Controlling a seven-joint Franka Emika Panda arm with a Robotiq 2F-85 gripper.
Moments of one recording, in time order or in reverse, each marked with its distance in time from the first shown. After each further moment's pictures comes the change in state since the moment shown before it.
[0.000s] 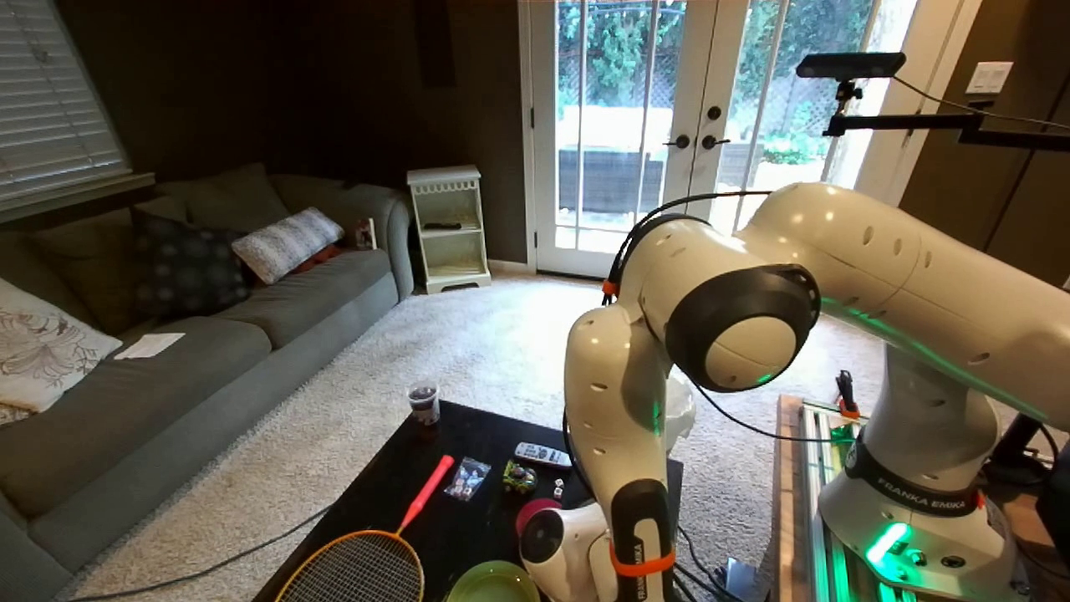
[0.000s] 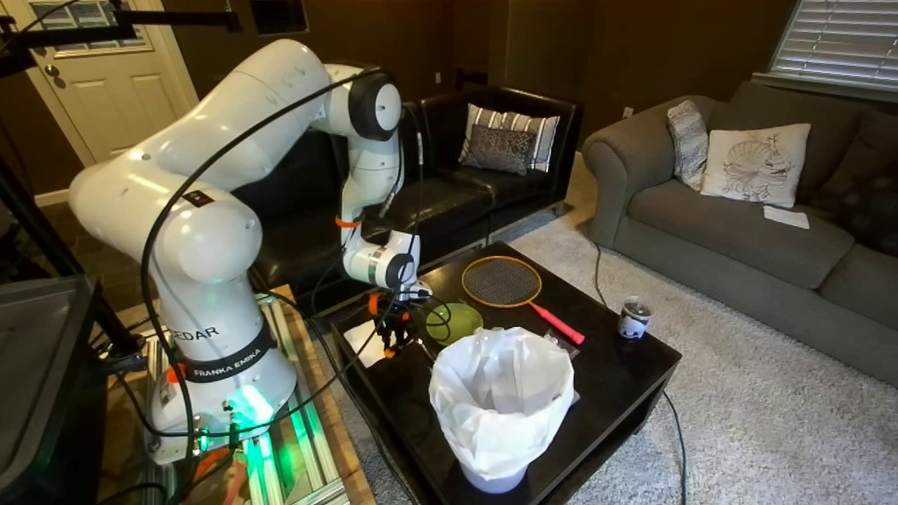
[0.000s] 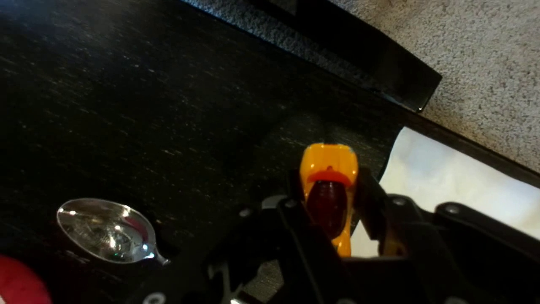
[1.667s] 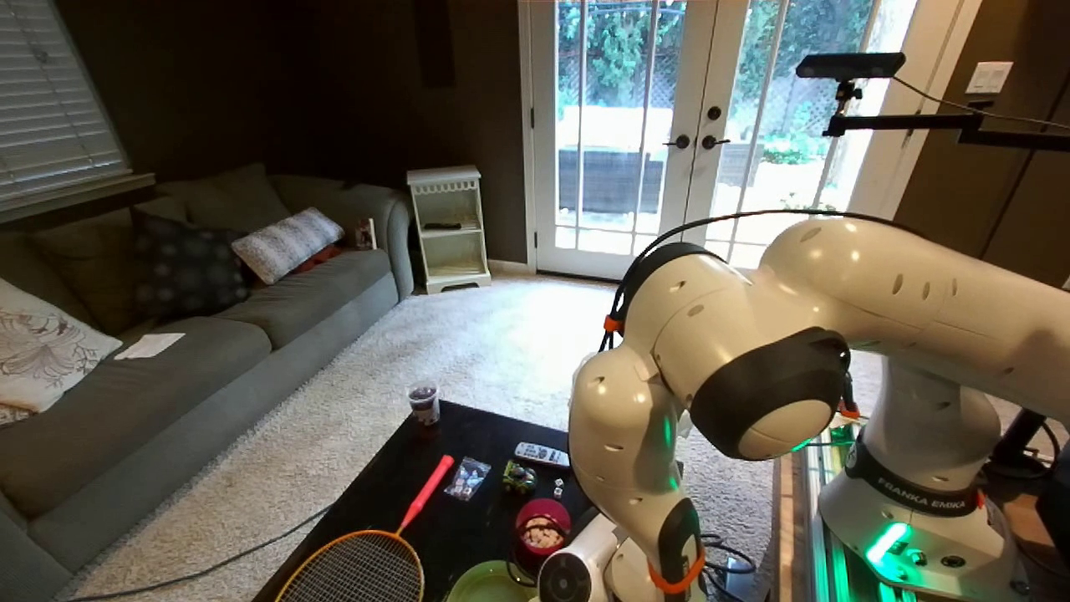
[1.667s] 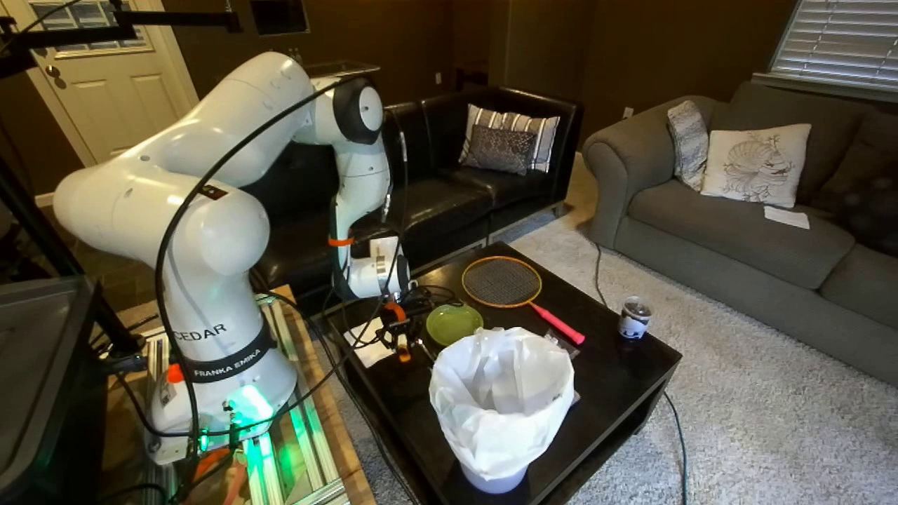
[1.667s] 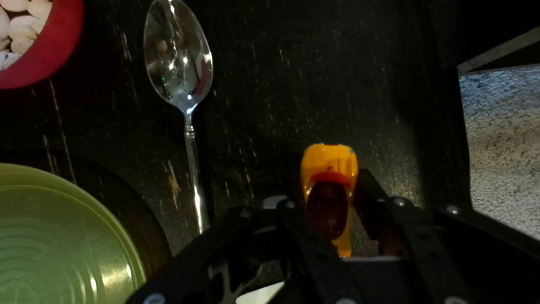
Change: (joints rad) arm 0.171 0.077 -0.143 0.052 -0.425 0.093 -0.365
